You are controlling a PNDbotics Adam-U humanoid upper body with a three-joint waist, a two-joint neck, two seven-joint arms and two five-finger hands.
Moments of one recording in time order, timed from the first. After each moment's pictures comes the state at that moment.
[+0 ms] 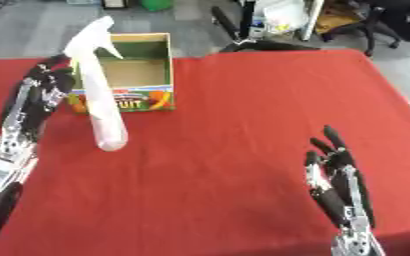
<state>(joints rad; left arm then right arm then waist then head) -0.57 0.33 -0.15 -1.27 0.12 -0.17 0.06 -0.10 -0.18 0.10 -1.52 0.00 -0.46 -0.14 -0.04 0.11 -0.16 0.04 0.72</state>
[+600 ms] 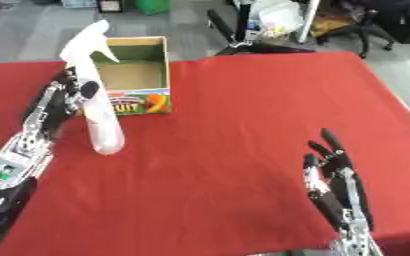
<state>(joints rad) -0.64 0.32 -0.18 -1.15 0.11 -0.17 -0.01 -0.10 -0.18 0.10 -1.52 0.00 -0.46 -0.14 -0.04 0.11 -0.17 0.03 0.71</state>
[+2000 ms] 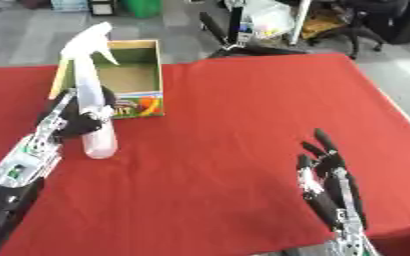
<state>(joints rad) -0.69 0.30 -0.21 -1.07 0.08 -0.20 -0.08 -0.11 -0.18 0.11 -1.52 -0.01 -0.46 -0.13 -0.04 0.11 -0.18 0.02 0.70</state>
